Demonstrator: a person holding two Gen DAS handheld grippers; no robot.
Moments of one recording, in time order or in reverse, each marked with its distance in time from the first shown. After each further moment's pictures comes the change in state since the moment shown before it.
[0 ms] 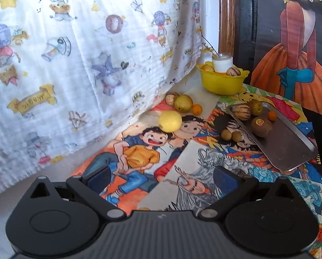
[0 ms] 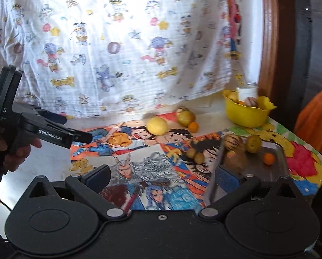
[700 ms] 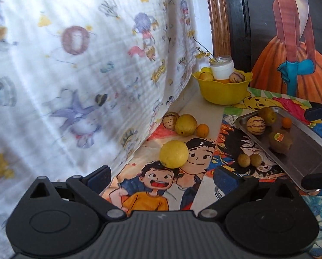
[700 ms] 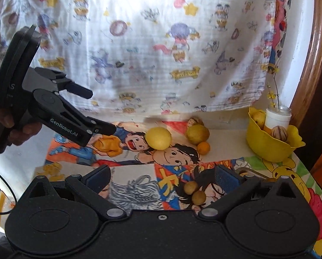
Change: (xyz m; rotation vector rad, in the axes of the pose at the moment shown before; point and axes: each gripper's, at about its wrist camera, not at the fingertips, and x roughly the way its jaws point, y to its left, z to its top) left arm 0.088 0.000 0.057 0.137 -0.039 -0.011; right arm 0.114 -0.026 0.052 -0.214 0.055 0.066
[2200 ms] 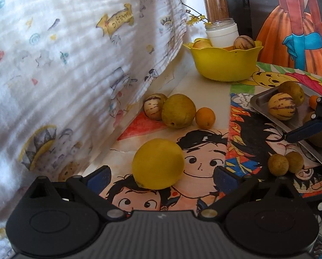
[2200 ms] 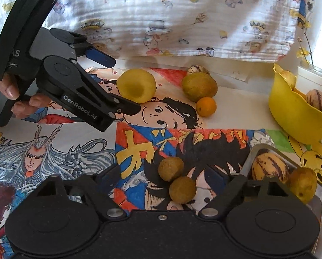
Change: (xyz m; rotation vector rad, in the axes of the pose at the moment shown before) left arm 0.137 -0.031 -0.001 0.069 0.061 -0.016; right arm 0.136 -0.052 -0.038 -0.068 0.181 0.084
